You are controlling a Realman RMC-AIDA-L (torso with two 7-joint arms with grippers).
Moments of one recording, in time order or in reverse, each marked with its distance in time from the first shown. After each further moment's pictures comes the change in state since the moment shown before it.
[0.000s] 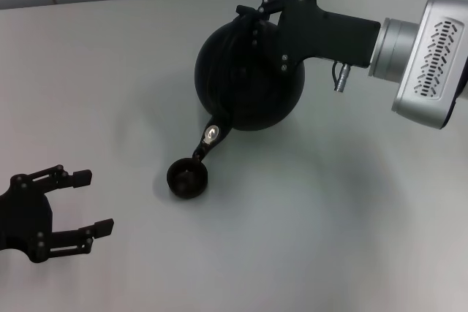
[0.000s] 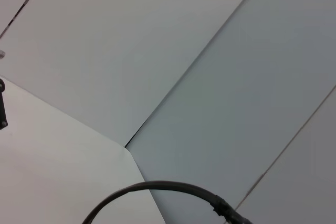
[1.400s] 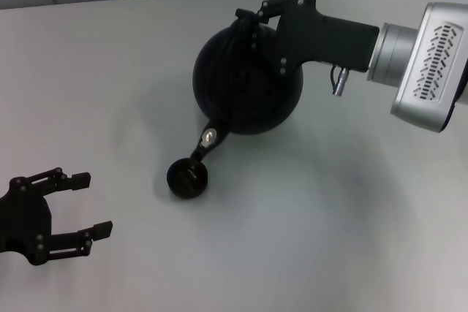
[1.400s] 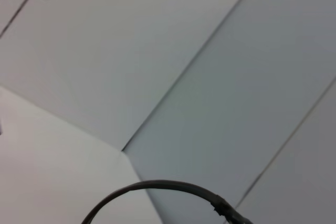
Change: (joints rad) left arm 0.006 0.000 0.000 -0.003 0.003 -0.007 0.004; right arm -0.004 0.002 -0.002 0.026 0.030 -0.001 0.001
